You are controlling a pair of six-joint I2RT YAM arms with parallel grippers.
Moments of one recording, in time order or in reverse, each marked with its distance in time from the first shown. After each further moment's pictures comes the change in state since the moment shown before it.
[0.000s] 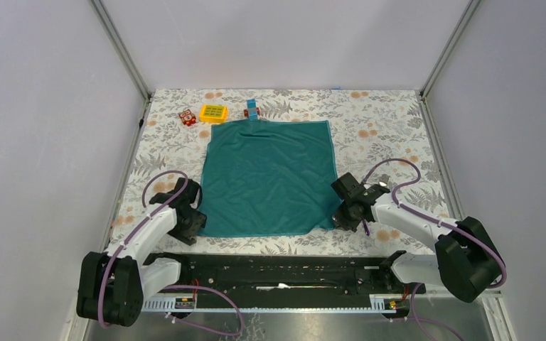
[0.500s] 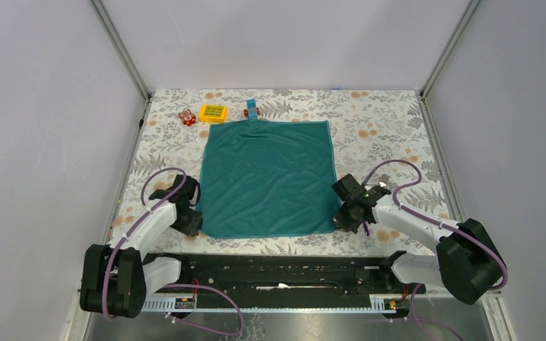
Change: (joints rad) left arm 0.038 0.068 0.022 0.031 0.009 0.014; right arm 0.000 -0.016 -0.015 -0.002 0.002 0.001
